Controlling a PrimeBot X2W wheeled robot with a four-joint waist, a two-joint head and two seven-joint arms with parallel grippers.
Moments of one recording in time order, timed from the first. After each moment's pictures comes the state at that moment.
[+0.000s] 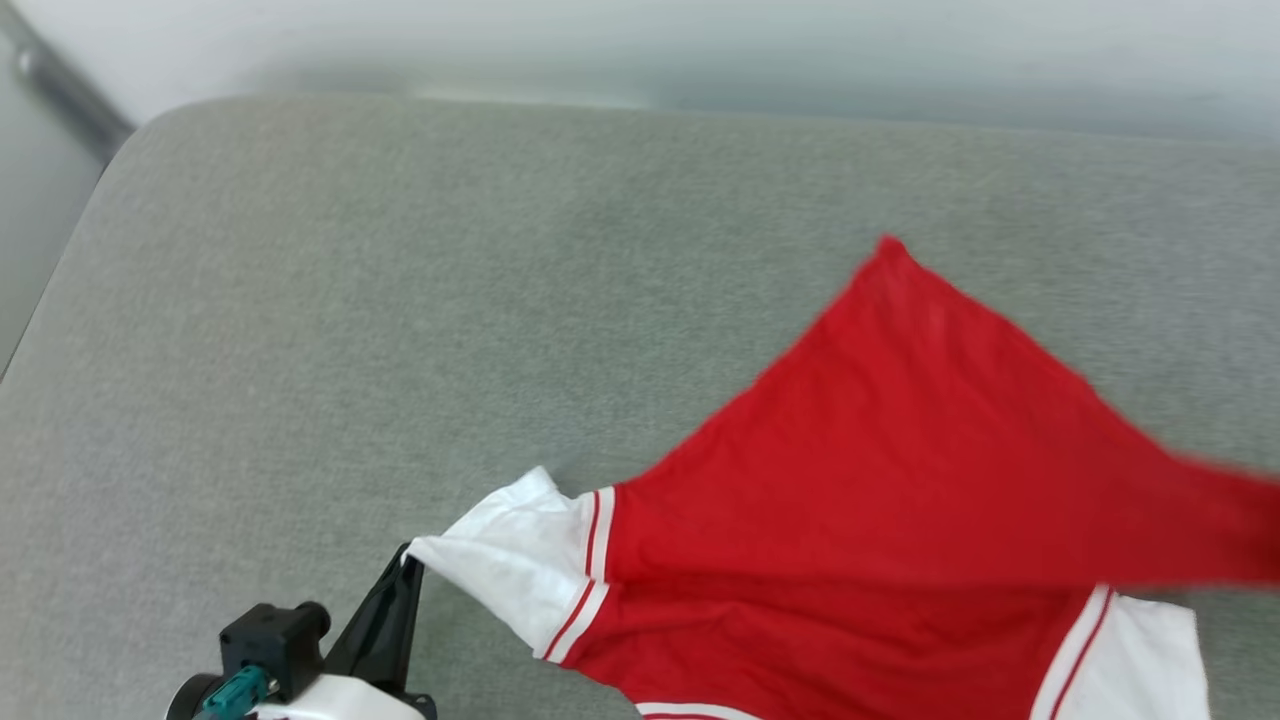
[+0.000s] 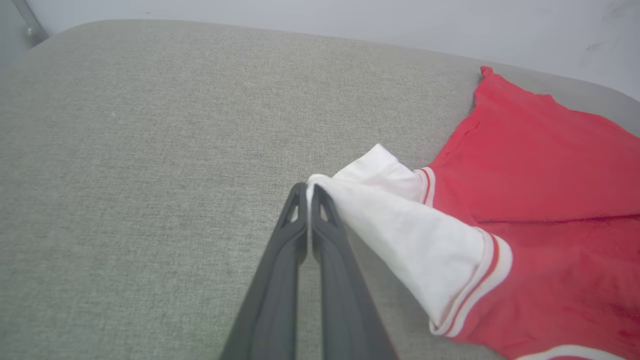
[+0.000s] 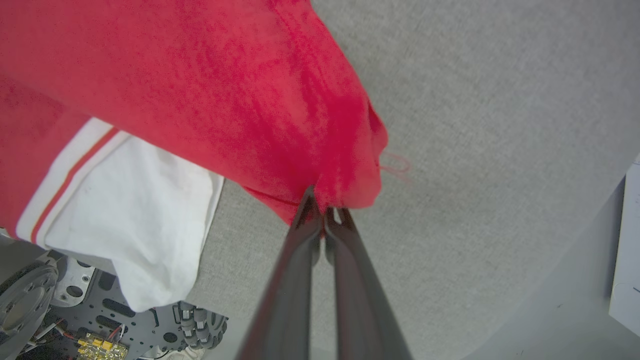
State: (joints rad) left arm -0.03 0.58 -0.60 -0.06 -0.75 0.32 -0.26; right arm -0.37 -1.10 0.53 0.08 0.91 0.13 0.83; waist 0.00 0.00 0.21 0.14
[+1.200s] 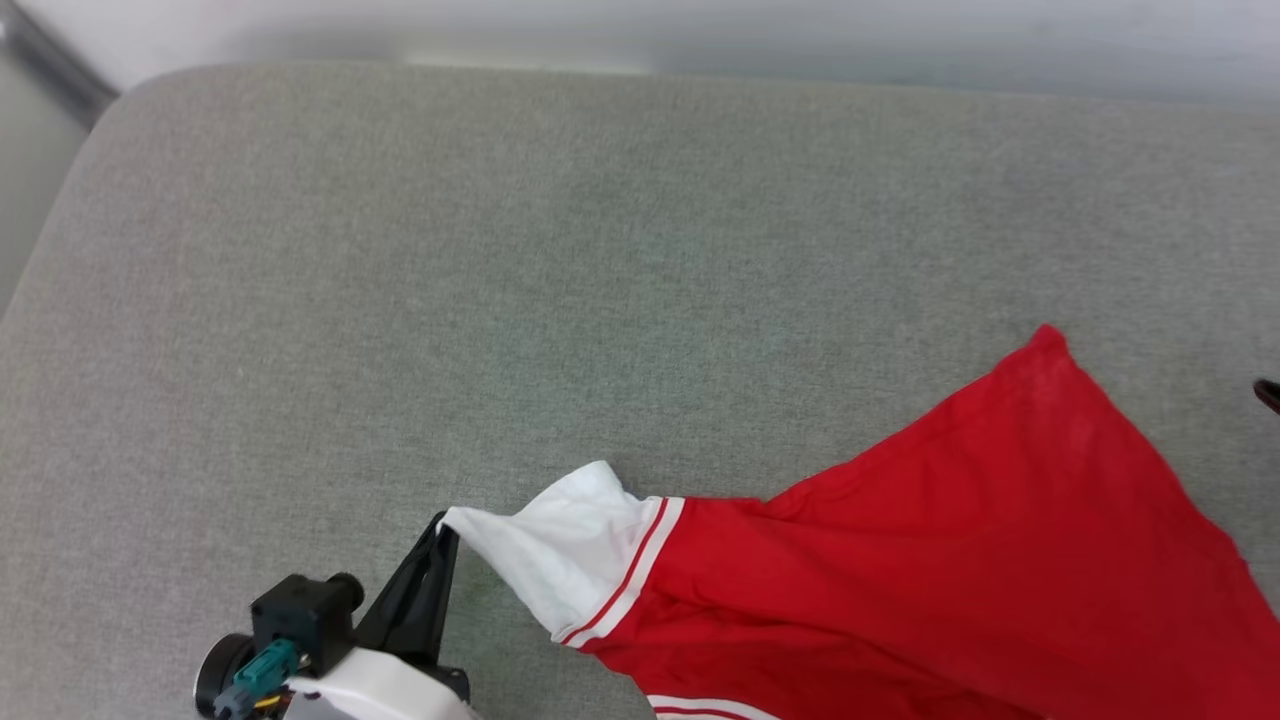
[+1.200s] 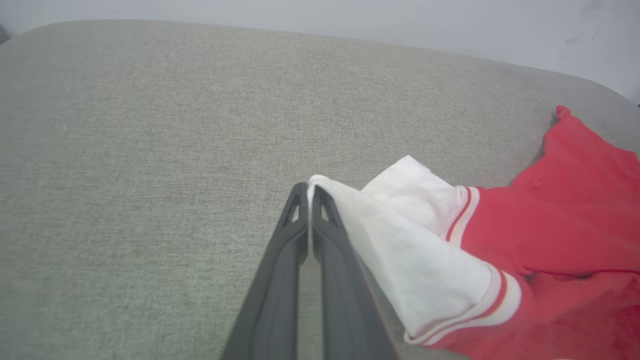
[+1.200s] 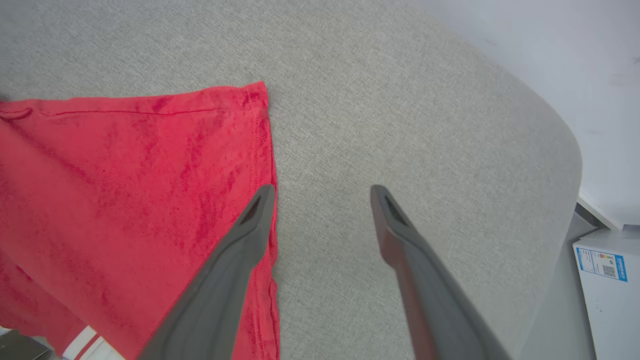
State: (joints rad) left arm -0.06 0.57 -0.62 -0.09 -0.73 0.31 -0.24; right arm -0.31 -1.01 0.19 -0.15 0.82 0.13 0.77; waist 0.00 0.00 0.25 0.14
